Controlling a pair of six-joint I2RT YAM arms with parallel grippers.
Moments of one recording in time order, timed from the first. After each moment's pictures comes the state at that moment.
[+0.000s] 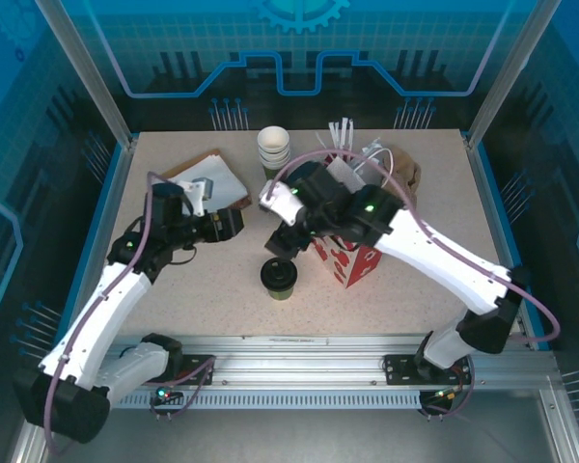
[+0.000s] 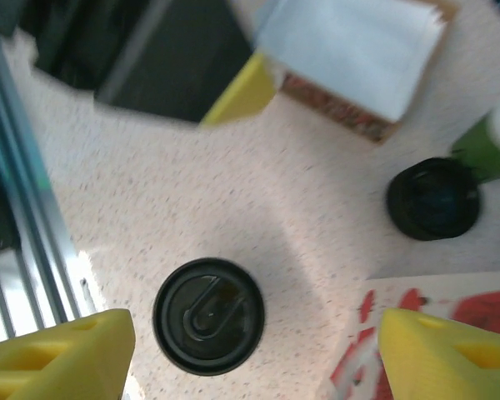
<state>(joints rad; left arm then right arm) -0.20 0.97 0.94 -0.61 0.37 -0.45 0.96 1.56 1.70 -1.00 -0.01 -0.15</state>
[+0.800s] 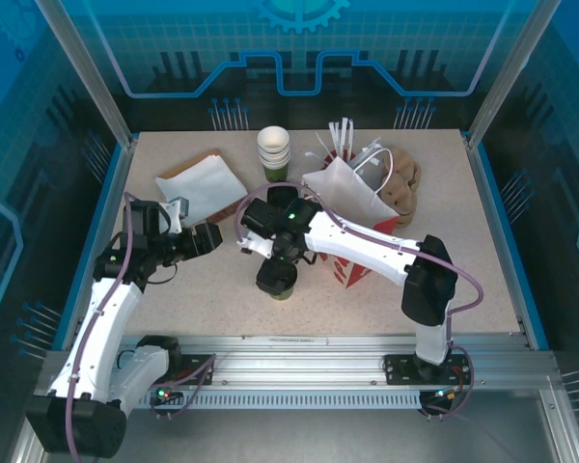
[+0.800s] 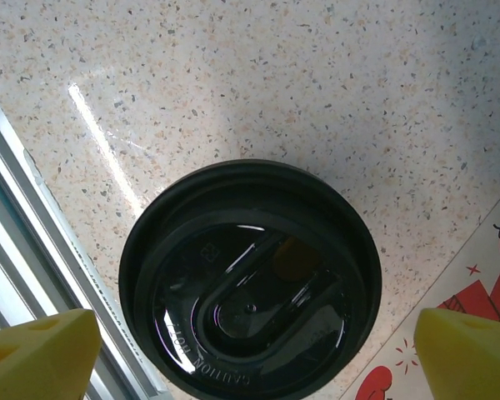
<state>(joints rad) -0.01 0.89 0.84 -0.74 0.48 -0.42 1.01 1.90 1.74 -1.20 0.00 -0.13</state>
